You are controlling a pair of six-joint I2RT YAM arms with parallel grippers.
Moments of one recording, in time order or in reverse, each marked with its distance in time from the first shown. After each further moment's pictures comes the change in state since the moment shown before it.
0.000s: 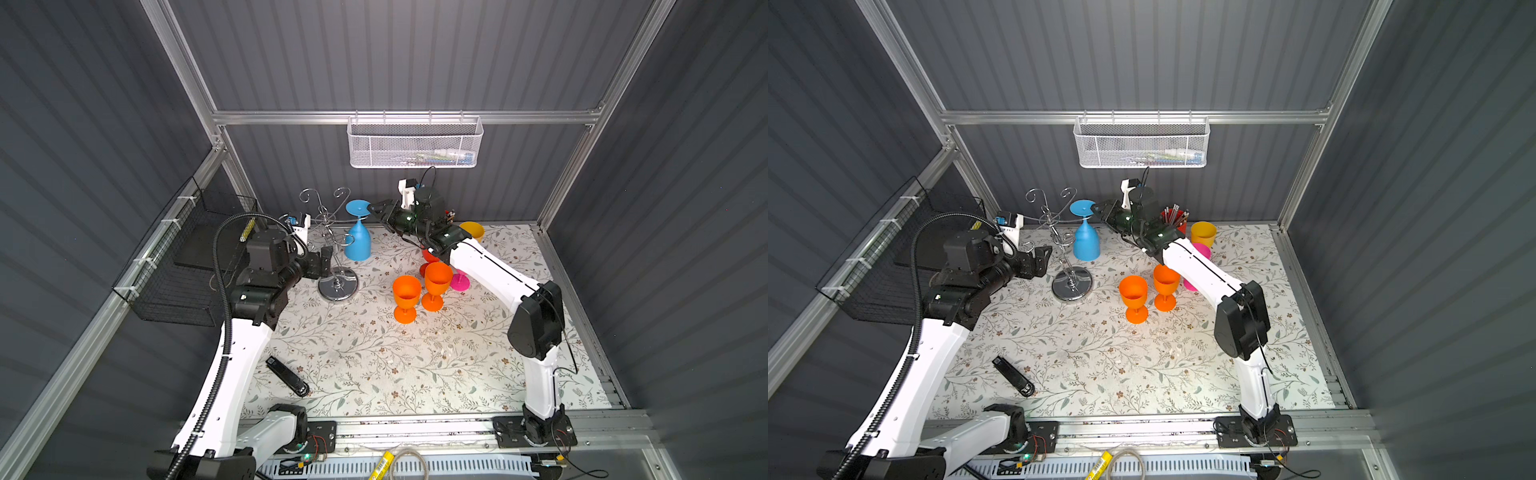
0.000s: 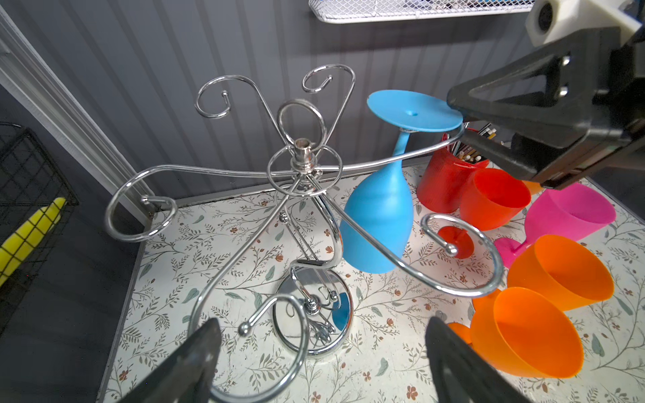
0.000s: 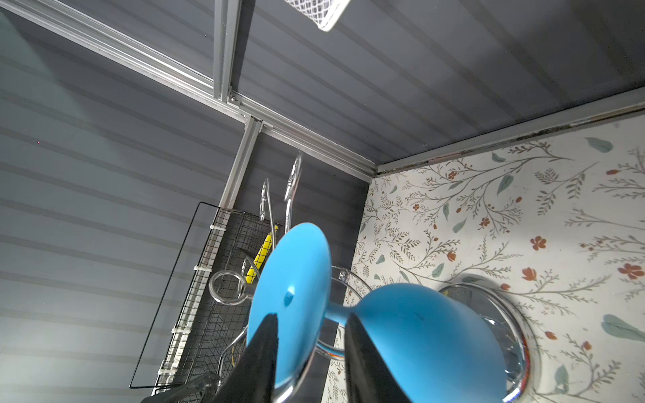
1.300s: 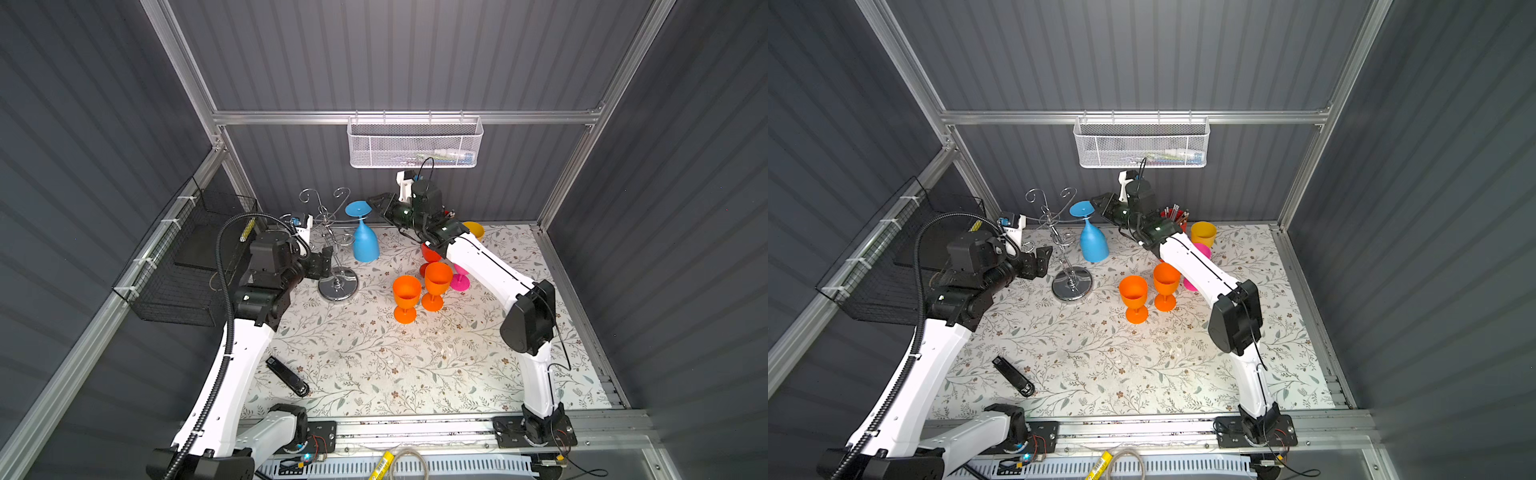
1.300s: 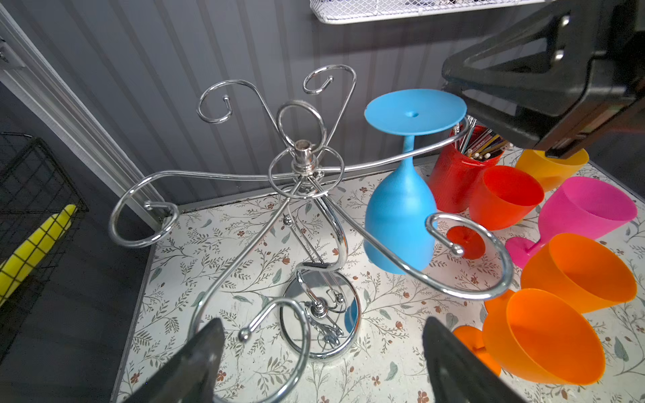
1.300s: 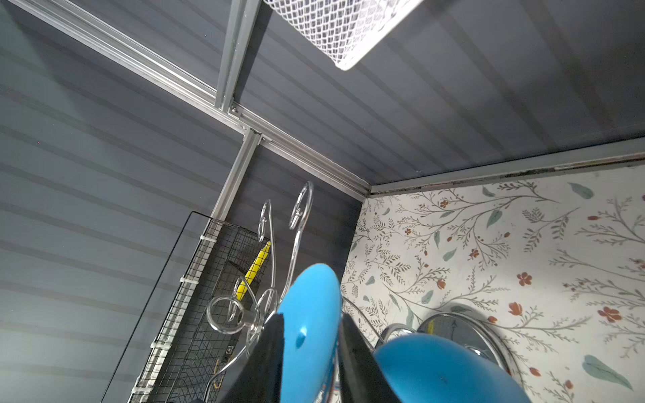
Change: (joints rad) left arm -0.021 -0.002 -0.016 0.021 -0.037 0.019; right arm 0.004 0.068 0.155 -0.075 0.042 -0.088
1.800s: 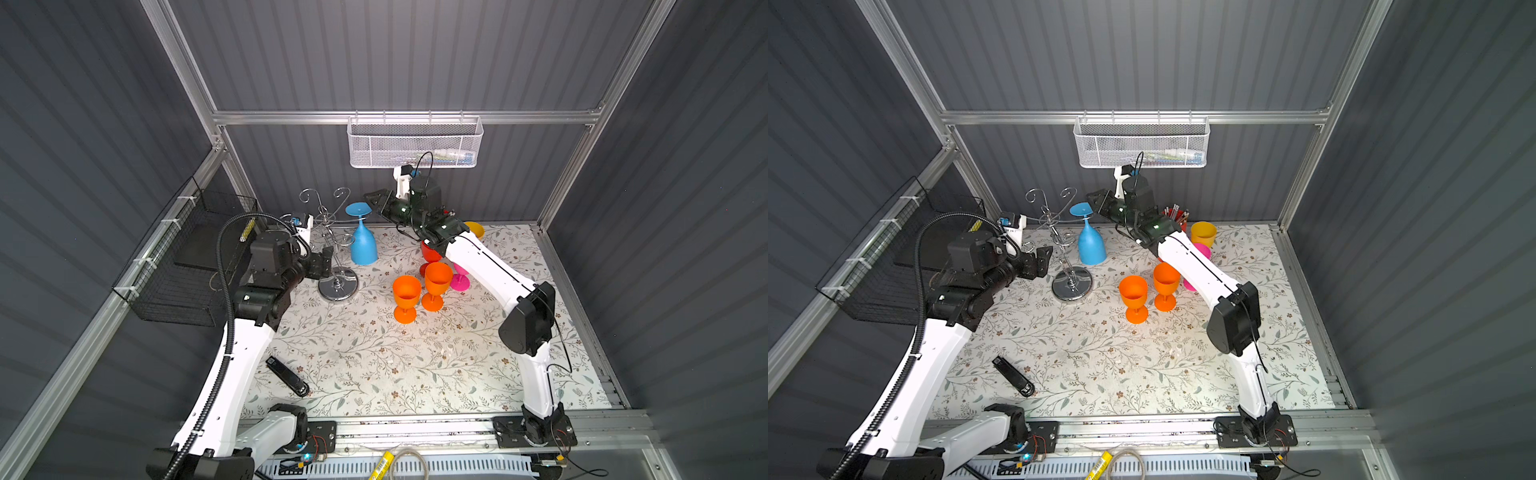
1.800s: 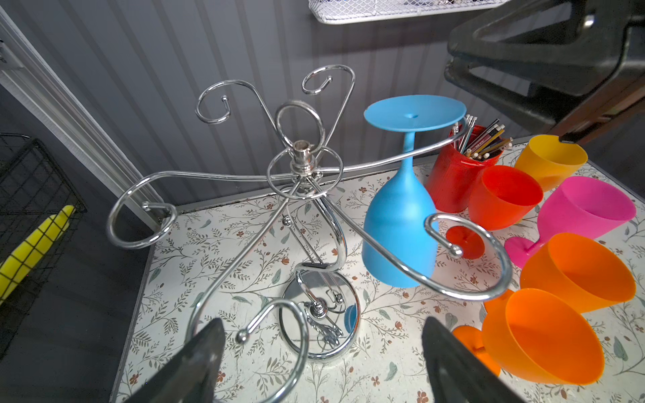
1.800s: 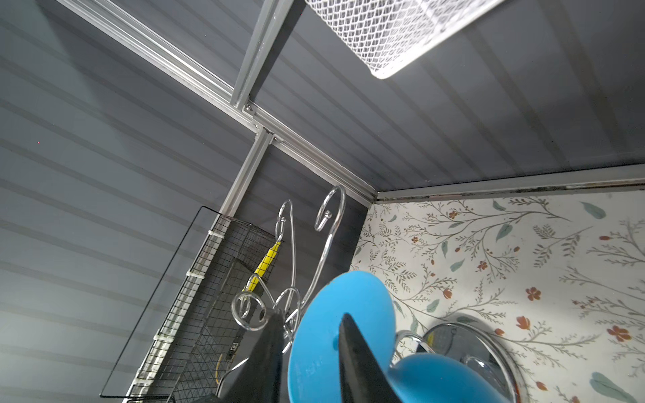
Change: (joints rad) left arm -0.002 0.000 0.000 0.001 0.000 0.000; right arm 0.017 0.006 0.056 -0.048 0.016 -0.044
